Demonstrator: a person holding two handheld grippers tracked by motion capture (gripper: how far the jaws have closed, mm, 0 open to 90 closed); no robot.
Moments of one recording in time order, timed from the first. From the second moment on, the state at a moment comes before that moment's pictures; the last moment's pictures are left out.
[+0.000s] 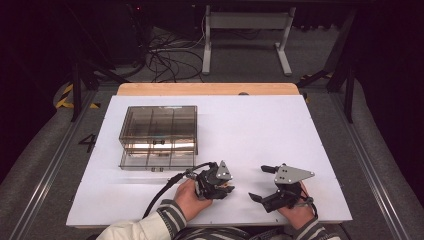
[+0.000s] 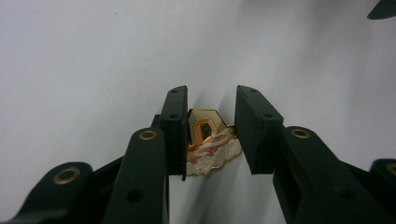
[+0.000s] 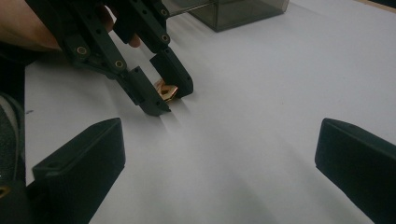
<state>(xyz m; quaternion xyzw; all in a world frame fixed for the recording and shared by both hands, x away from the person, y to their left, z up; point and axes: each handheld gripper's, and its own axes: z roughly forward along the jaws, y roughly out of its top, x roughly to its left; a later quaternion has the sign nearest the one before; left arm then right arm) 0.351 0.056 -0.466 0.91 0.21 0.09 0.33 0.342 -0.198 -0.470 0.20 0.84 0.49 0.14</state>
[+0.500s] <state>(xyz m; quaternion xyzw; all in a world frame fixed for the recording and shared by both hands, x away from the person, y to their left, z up) 0.348 0.061 -0.454 0.91 0.20 0.09 0.35 0.342 -0.198 -0.470 0.20 0.84 0.49 0.14</state>
